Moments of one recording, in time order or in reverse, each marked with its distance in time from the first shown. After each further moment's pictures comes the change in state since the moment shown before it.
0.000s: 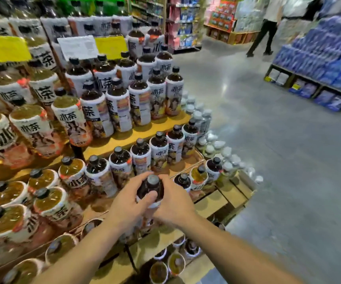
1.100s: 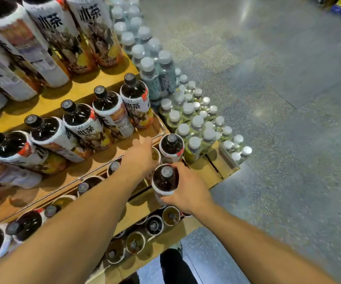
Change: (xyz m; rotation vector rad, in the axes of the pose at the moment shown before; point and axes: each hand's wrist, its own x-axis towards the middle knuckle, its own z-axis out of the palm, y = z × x) left_hand 0.236 0.009 0.260 0.871 -0.362 -0.513; right_hand 0.069 0.292 -0.105 -0.051 -0.150 0.179
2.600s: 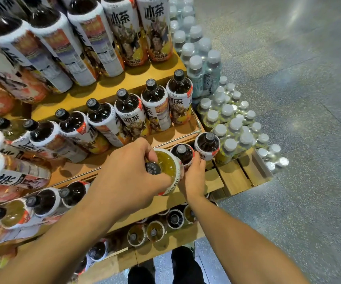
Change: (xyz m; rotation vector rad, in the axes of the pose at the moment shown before) left_hand -0.184 -0.050 -0.094 -0.530 0.208 -0.033; right_hand 0.057 -0.033 0.089 0.188 0.275 0.210
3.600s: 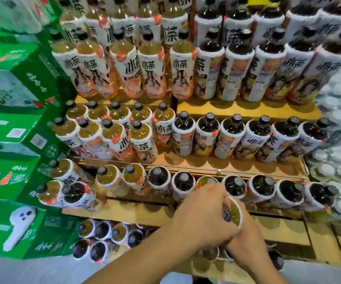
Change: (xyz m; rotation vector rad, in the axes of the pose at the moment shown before) left_hand -0.101 -0.163 -0.054 -0.145 0.043 0.035; right_hand -0.211 -0.140 -0.002 -0.020 -0.554 -0.510
